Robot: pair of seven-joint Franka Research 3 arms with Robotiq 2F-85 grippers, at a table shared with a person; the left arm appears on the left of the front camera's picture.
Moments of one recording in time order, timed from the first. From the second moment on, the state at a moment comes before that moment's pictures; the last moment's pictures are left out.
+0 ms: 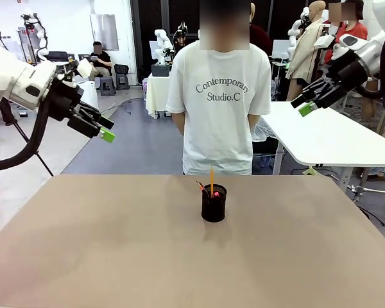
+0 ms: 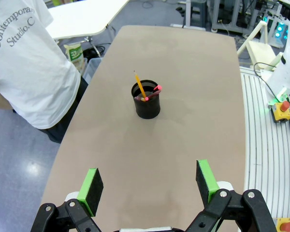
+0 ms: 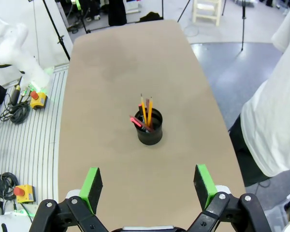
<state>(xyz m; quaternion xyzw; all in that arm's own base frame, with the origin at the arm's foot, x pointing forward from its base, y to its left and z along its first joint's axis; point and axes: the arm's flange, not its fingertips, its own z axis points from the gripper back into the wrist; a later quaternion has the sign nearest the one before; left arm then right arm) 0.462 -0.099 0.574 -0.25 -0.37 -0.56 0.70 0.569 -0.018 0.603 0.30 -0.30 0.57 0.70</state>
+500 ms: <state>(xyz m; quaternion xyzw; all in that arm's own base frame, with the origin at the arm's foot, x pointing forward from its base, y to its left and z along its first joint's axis) 0.462 -0.099 0.574 -0.25 -0.37 -0.56 0.70 0.569 -0.018 0.603 0.30 -0.30 0.57 0.70</state>
